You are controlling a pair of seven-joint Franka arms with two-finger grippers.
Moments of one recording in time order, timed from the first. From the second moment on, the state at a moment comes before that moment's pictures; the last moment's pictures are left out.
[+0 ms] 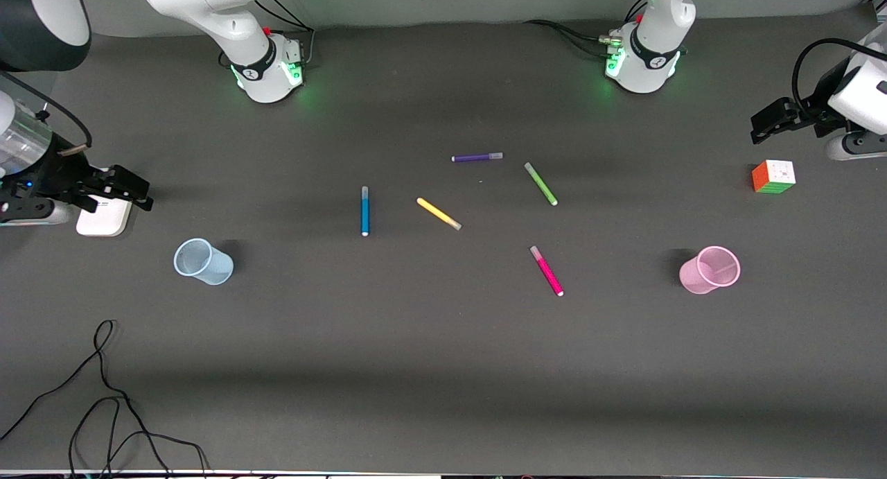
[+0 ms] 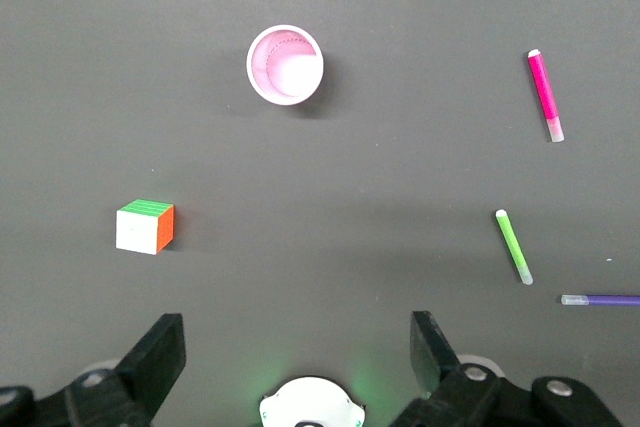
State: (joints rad) left arm 0.04 -0.16 -0.07 -1.77 0.02 1.49 -0.10; right arm 0.21 -0.04 -0.19 -1.75 -0.01 1.76 0.03
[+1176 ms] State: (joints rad) left arm -0.08 -0.05 -0.09 -1.66 0.02 1.44 -0.17; right arm 0.39 0.22 -0.18 -1.70 0.08 1.67 0.04
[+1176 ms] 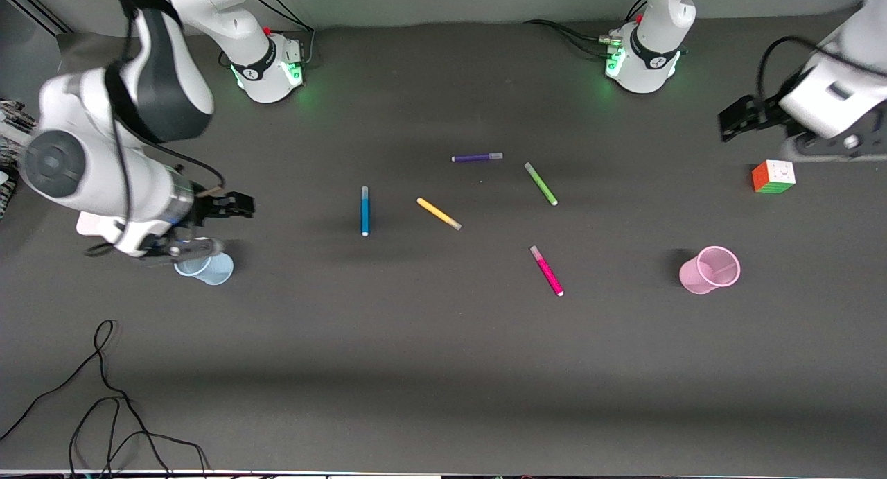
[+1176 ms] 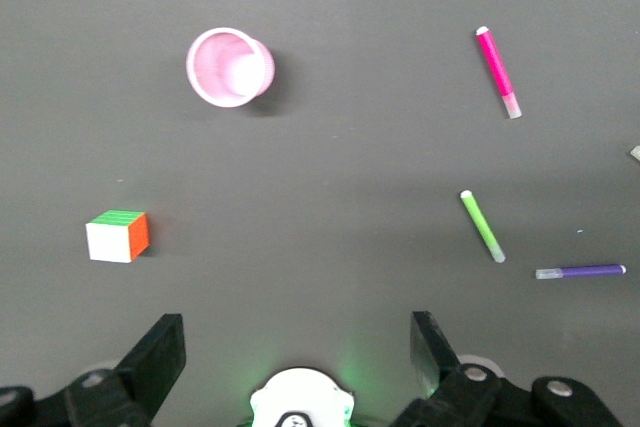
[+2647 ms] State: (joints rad) left arm -0.34 0.77 -0.11 -1.45 -0.12 1.90 -0.97; right arm 0.47 0.79 -0.16 -1.48 0.40 1.66 0.12
